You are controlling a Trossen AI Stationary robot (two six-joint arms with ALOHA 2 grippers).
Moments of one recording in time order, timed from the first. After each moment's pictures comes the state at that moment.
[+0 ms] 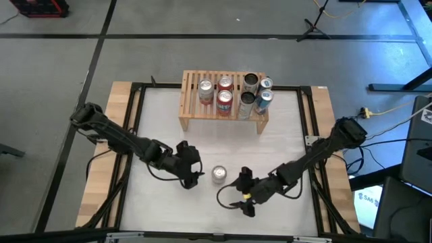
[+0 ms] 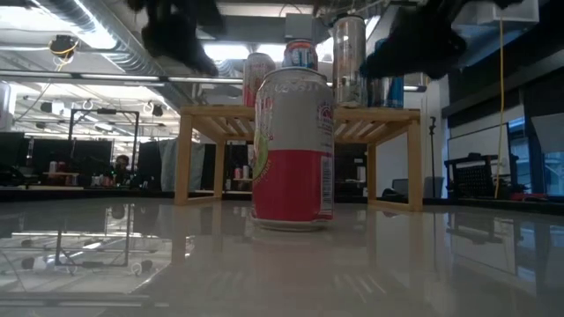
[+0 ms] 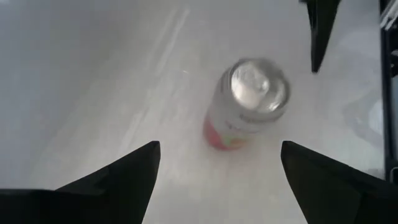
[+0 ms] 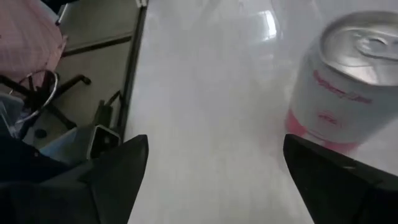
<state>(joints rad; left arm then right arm) -0.42 1.49 1.11 -0.51 -0.41 -0.67 0.60 1.67 1.05 -0.05 0.27 0.60</state>
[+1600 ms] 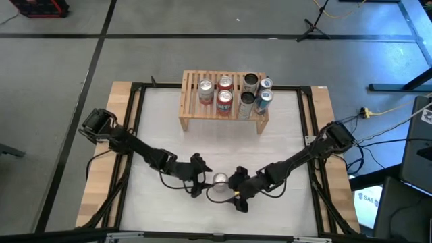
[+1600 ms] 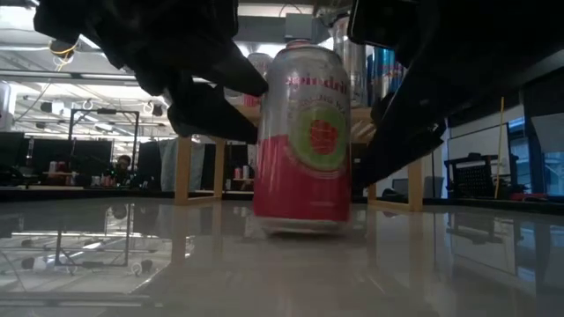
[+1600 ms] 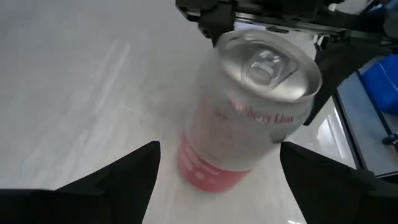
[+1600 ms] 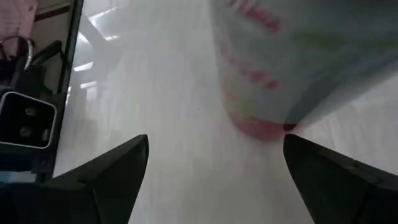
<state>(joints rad) -0.41 1.68 0.79 0.32 -0.28 -0.57 0.51 1.82 1.03 -0.03 0.15 0.61</state>
